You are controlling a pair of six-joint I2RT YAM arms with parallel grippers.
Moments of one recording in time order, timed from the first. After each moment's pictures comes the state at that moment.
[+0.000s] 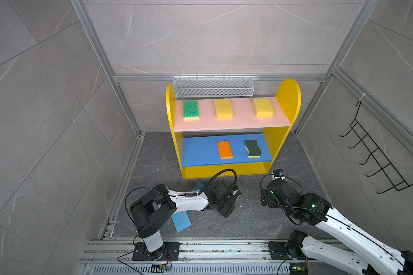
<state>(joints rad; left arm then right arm) -1.05 1.74 0.92 -0.25 0.00 -0.15 0.78 0.84 0.86 -1.04 0.48 0.58</state>
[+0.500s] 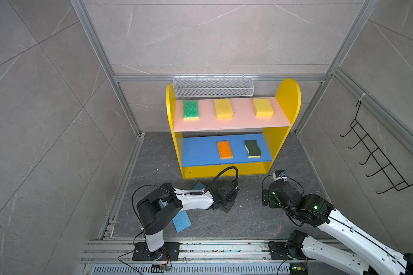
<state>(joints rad) -1.07 1.77 0.97 -0.30 -0.16 -0.27 0.78 0.82 0.86 -1.04 0.48 0.58</state>
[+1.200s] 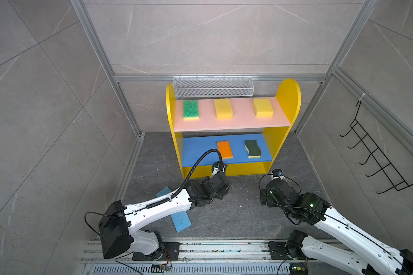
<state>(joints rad) -1.07 1.38 1.10 -0.62 -0.46 -0.51 0.78 0.85 0.85 -1.01 0.48 0.57</state>
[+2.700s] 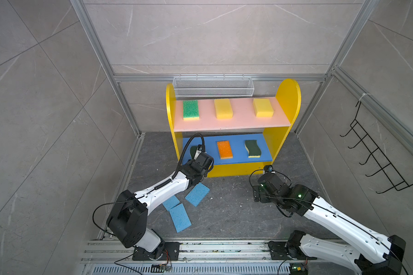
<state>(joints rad) -0.72 1.52 1.10 -0.45 -0.55 -0.31 0.78 1.01 0.93 -0.98 0.43 0.55</state>
